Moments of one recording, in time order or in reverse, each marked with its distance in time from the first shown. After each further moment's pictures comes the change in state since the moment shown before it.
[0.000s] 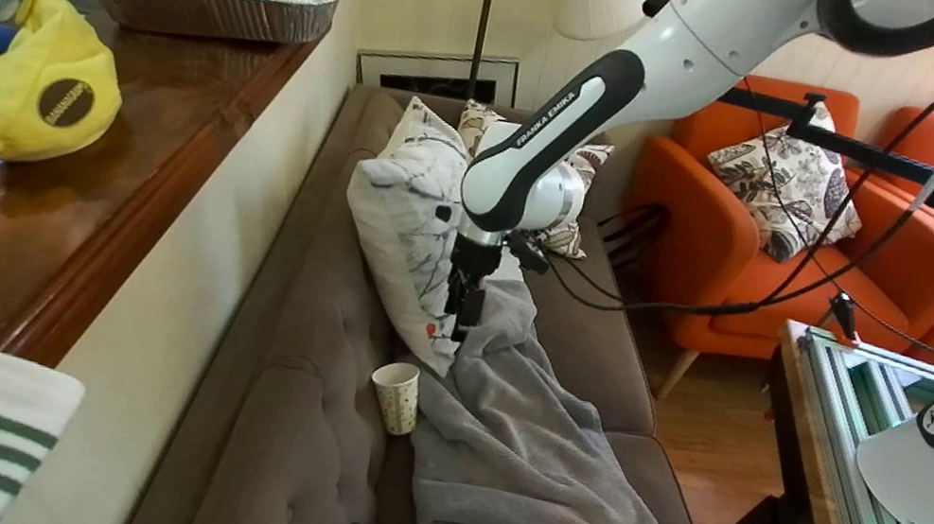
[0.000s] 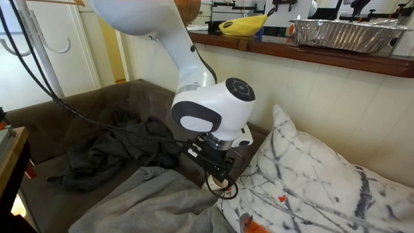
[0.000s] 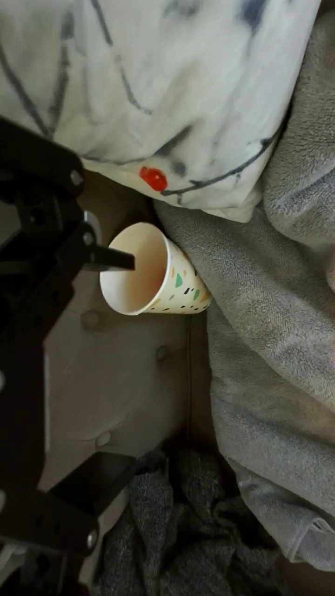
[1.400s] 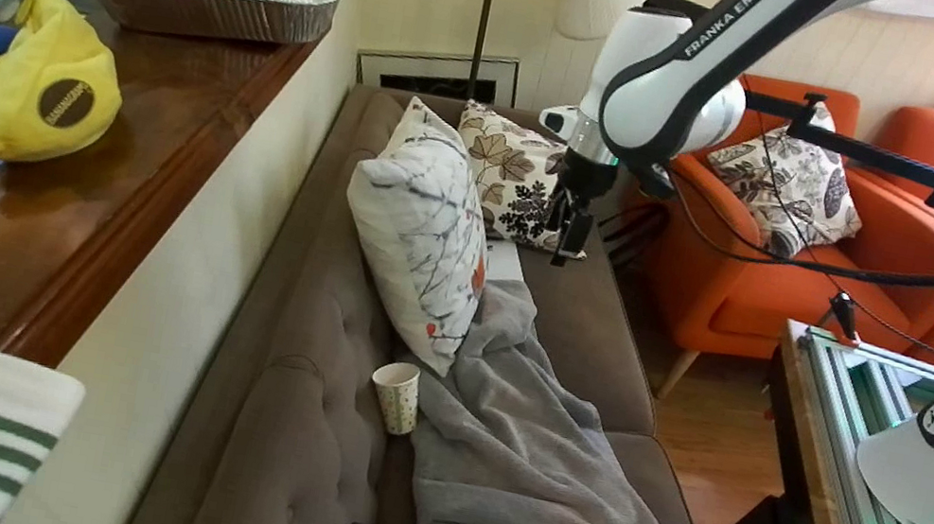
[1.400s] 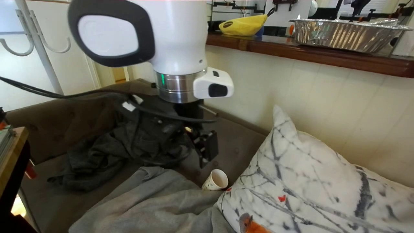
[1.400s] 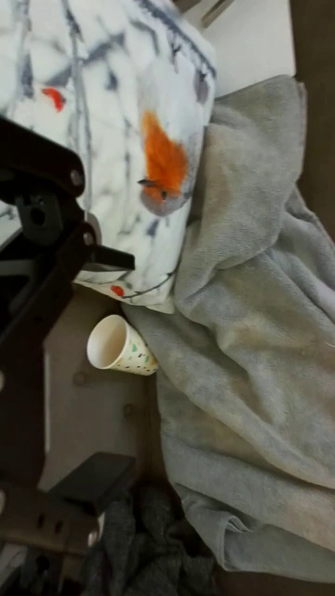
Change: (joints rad) arm 0.148 -0.631 -0.265 -0.608 -0.106 0.142 0.174
